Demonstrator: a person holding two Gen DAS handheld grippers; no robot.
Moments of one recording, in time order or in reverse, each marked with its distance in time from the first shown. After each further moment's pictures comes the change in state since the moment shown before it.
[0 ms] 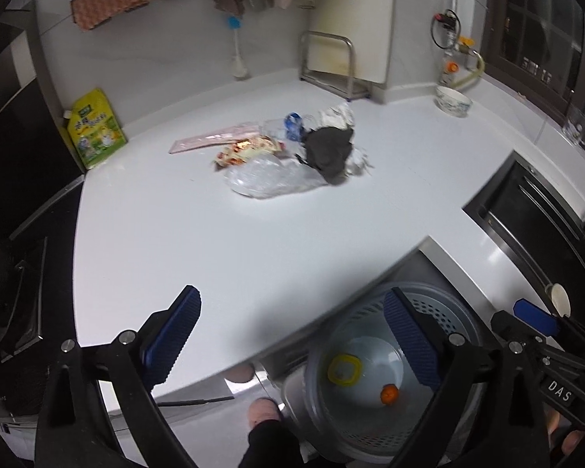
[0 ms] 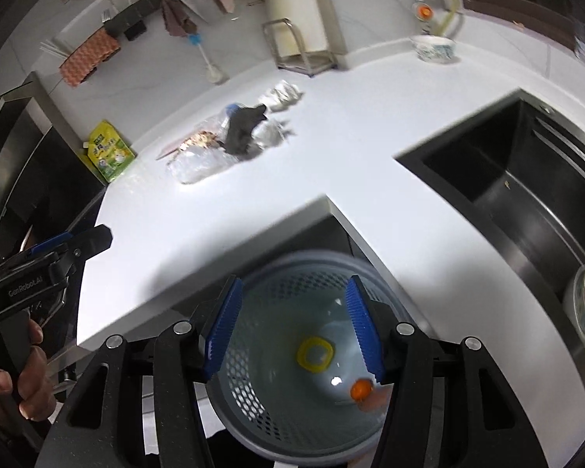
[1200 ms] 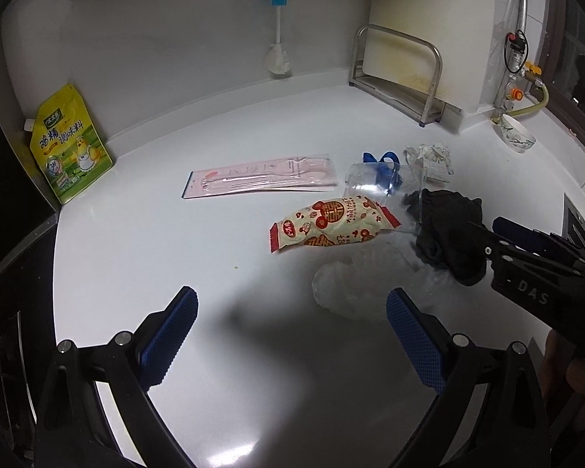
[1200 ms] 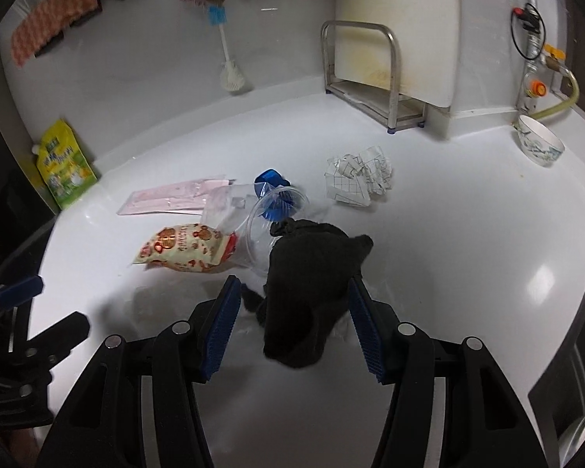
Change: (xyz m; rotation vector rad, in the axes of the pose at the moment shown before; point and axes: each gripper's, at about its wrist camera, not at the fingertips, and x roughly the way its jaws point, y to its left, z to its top) left arm 0.148 0.113 0.116 -0.027 0.036 -0.038; right arm 0.205 0.107 0.182 -0.178 -0.016 -0.125
